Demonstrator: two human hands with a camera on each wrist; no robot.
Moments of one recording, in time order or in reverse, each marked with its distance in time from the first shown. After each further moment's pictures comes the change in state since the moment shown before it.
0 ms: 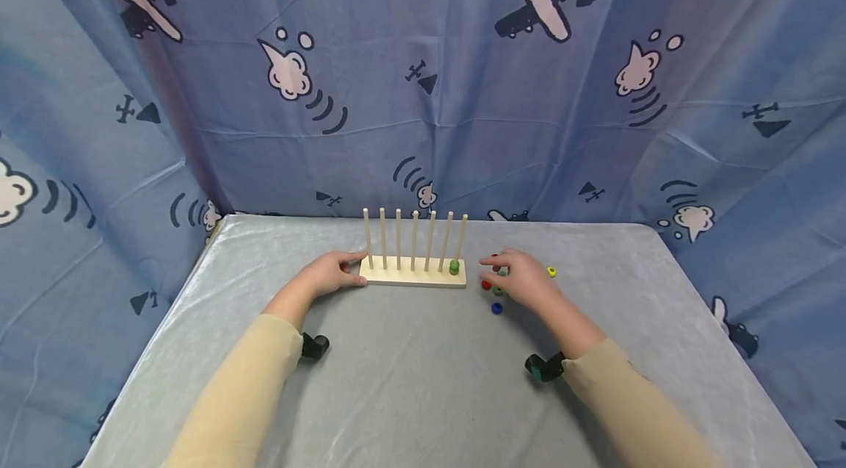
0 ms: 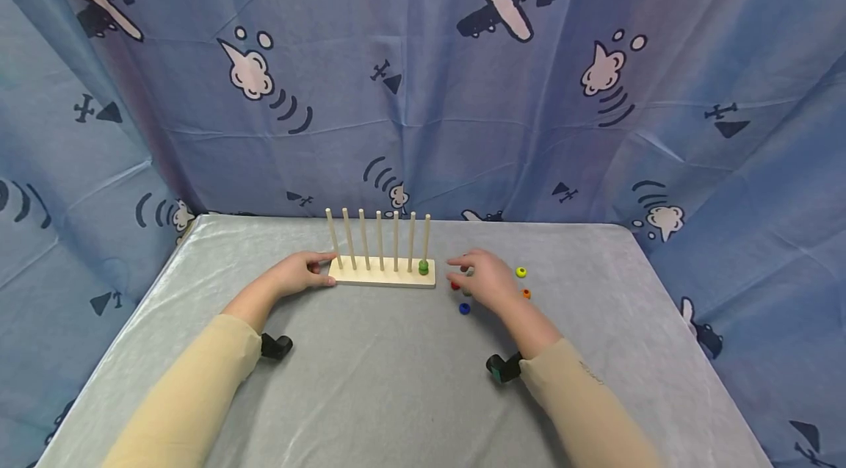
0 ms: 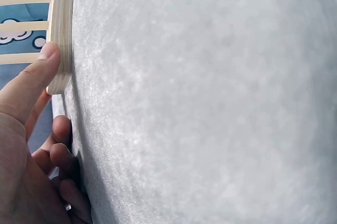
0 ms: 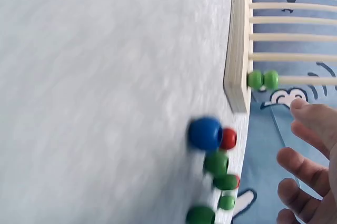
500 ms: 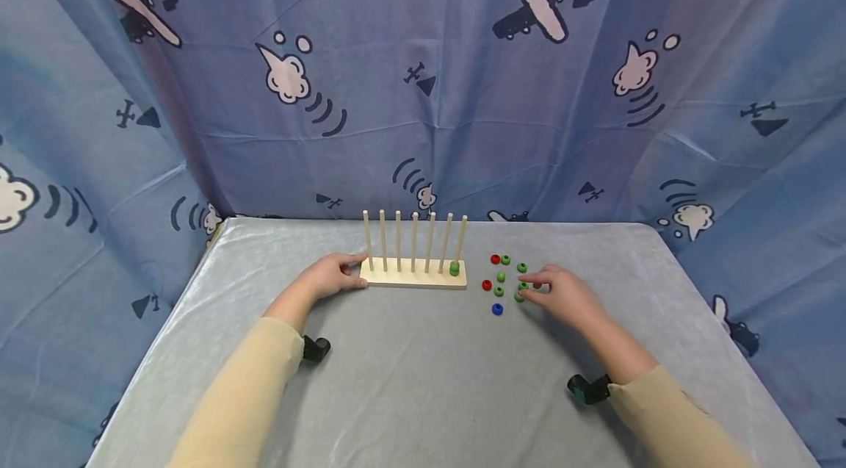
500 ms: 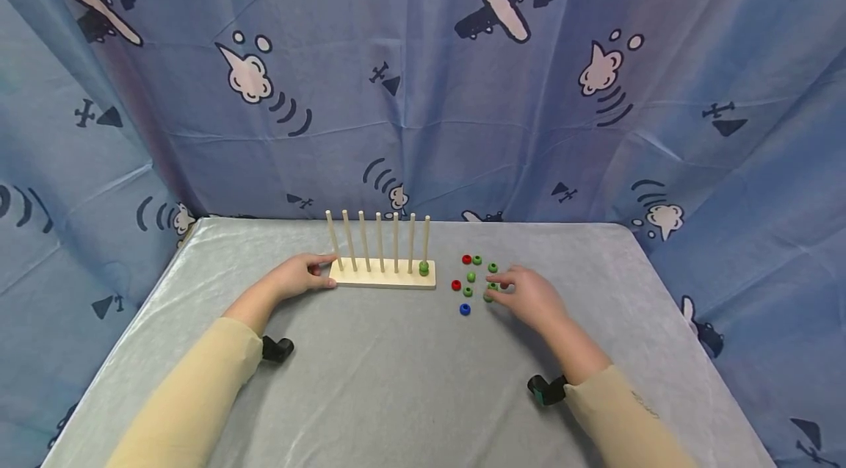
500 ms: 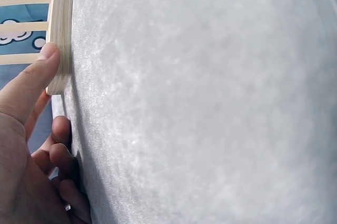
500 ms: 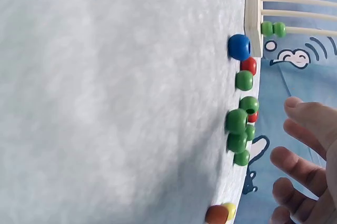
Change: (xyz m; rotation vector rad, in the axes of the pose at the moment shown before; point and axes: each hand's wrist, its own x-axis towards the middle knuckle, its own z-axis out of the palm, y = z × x) left_hand -0.001 0.001 0.001 -0.001 0.005 0.004; right_hand -0.045 0.049 -0.015 0.002 0.049 0.017
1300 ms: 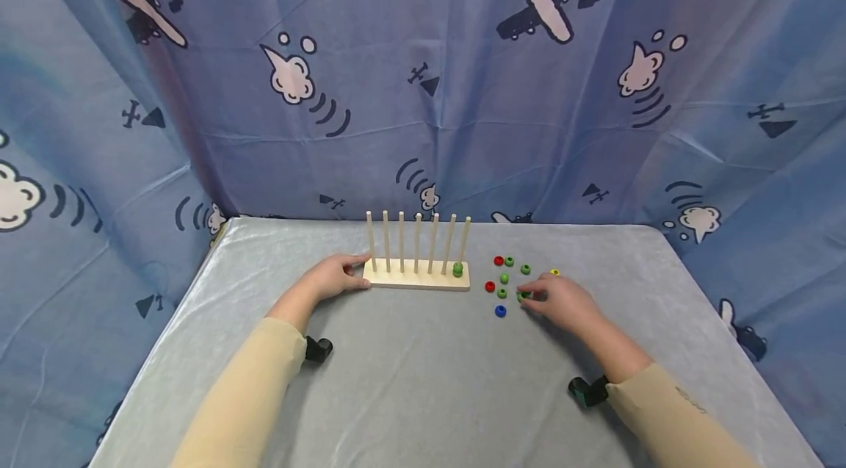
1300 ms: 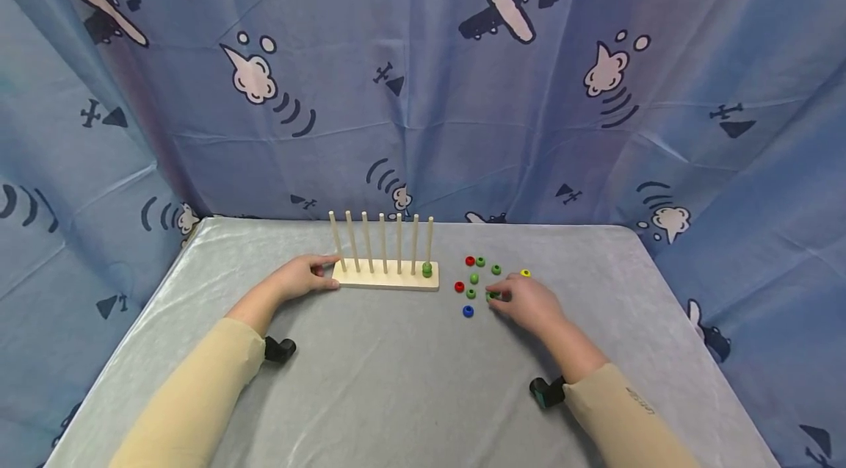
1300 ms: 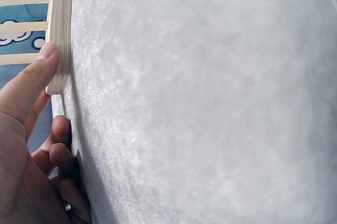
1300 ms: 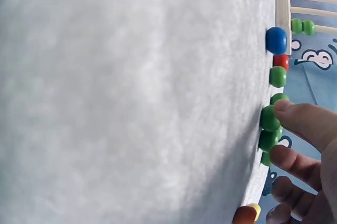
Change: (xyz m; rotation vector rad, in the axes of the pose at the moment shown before) left_hand 0.002 -0.003 0.002 -0.011 0.004 -0.011; right_hand 0.005 0.007 0.014 -0.108 -0.075 -0.048
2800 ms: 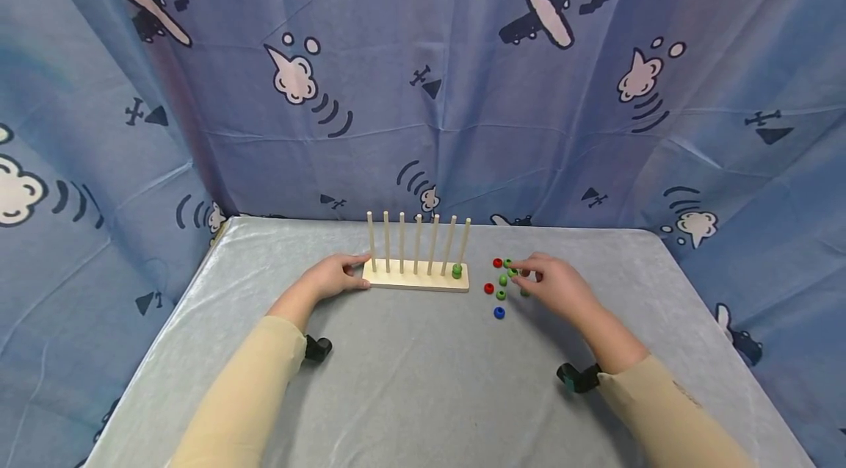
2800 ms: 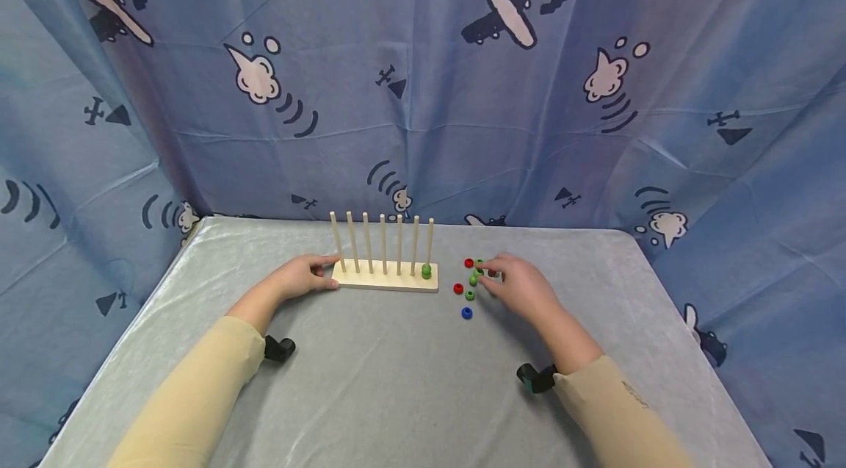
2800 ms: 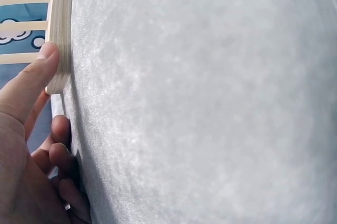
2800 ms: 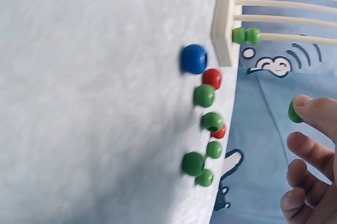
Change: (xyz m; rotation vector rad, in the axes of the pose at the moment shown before) left_hand 0.000 0.001 0.000 0.001 0.004 0.002; right_hand 0.012 -0.028 -0.029 0.096 0.117 -0.033
